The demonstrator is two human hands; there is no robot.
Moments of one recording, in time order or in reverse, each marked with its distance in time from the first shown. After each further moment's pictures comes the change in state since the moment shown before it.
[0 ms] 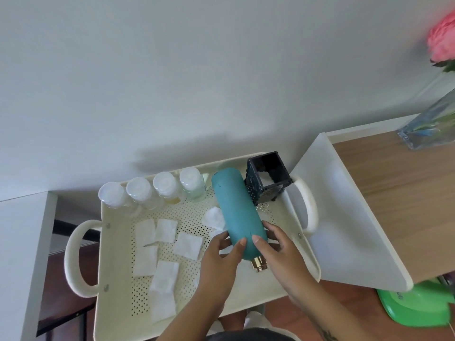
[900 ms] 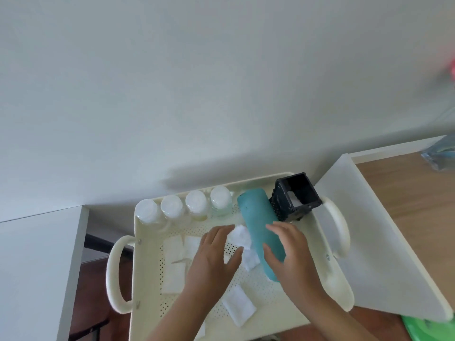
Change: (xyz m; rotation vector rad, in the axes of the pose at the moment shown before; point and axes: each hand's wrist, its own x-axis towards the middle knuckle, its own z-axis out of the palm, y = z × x) left_hand 0.027 0.029 -0.081 0.725 0.071 0.685; right_hand 0.016 -0.018 0.036 -0.580 0.172 -0.576
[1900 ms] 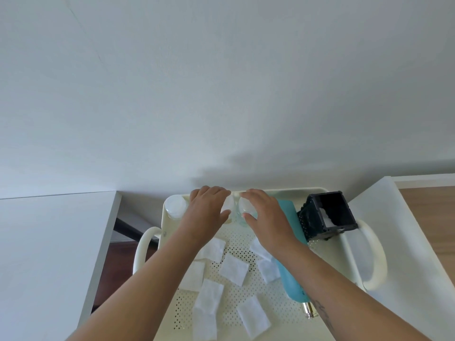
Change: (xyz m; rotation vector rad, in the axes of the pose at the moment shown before) left_hand 0.087 -0.031 -0.073 0.401 0.020 0.027; right_hand 0.110 -0.067 0.049 -0.093 -0.269 -0.221
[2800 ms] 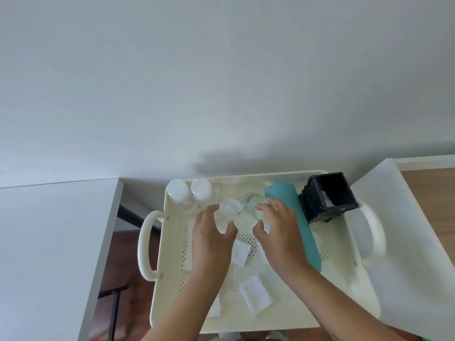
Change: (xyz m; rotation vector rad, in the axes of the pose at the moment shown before) left_hand -0.082 0.044 0.037 -0.603 0.200 -0.592; right_hand -0.071 0.001 0.016 -0.040 0.179 0.159
